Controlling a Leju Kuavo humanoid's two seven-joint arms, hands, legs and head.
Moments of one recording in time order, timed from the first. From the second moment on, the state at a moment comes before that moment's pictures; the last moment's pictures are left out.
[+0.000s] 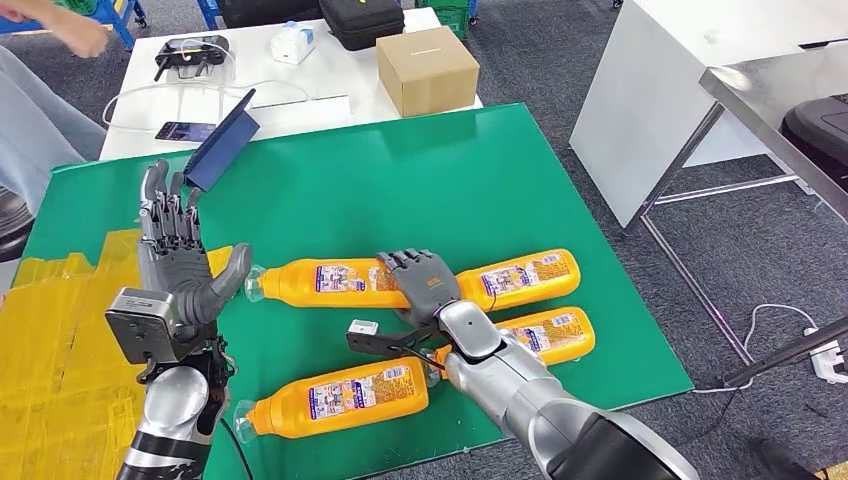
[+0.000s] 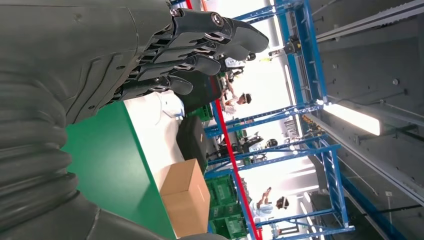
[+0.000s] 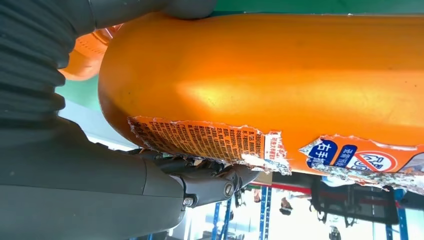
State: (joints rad) left arm -0.16 -0.06 -0.23 -1.63 -0.18 0.38 -0.47; right arm -0.70 0.26 0.81 -0.39 1.06 -0.50 0.02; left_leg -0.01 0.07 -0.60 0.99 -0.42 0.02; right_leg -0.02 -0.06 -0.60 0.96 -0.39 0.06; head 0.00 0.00
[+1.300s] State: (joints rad) left arm -0.21 0.00 -0.41 -1.66 -0.15 -0.01 -0.24; right arm -0.17 0.16 0.39 -1.47 0.49 -0.52 -0.40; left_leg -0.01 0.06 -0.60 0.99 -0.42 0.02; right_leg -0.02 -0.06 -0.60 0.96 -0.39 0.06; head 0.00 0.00
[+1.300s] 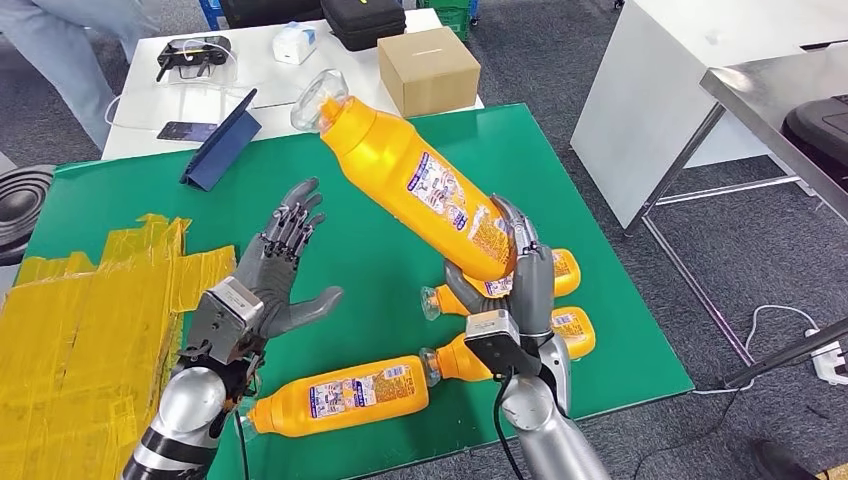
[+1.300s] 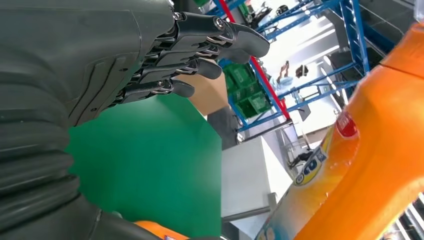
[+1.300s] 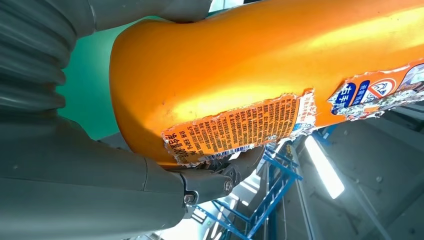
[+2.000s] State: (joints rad) left arm -0.26 0.02 -0.42 -1.63 0.10 -0.14 -0.23; right arm -0.20 0.20 0.52 -1.33 0.51 -0.45 -0.40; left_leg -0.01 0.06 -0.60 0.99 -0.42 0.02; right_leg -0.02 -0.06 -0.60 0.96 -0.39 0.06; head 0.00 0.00
